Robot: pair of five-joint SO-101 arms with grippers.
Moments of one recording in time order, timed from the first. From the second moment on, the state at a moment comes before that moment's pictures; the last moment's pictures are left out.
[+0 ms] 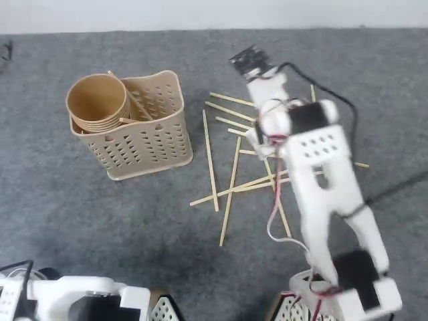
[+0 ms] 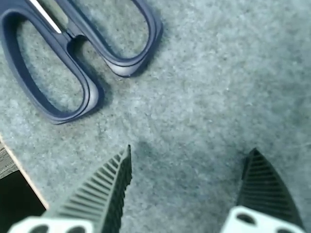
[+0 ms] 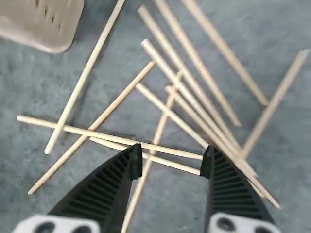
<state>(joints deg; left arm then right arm) -89.7 -29.9 73.0 40.1 -19.5 -21.0 -6.9 3.4 80.1 17.0</state>
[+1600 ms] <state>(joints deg) -89.7 -29.9 73.0 40.1 -19.5 -36.9 -2.4 2.8 73.7 14.0</state>
